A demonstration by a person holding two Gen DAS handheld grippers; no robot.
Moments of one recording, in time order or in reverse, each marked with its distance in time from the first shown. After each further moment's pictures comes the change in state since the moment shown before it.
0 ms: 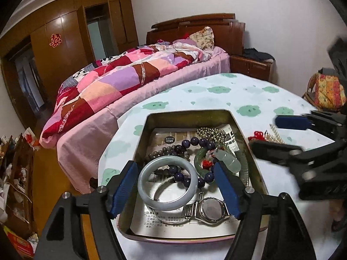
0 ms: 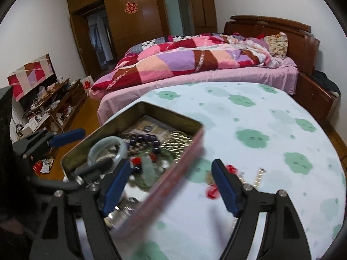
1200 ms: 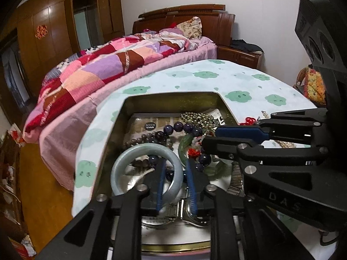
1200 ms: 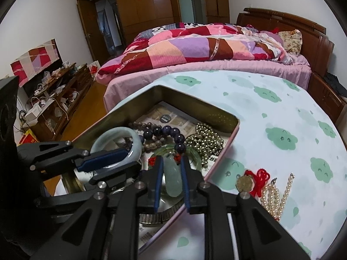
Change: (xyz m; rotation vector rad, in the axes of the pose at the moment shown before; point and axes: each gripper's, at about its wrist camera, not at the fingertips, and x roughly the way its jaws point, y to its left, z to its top) left arm 0.030 -0.013 -0.009 0.027 0.070 -0.087; right arm 0.045 0.032 0.004 -0.060 0.095 0.055
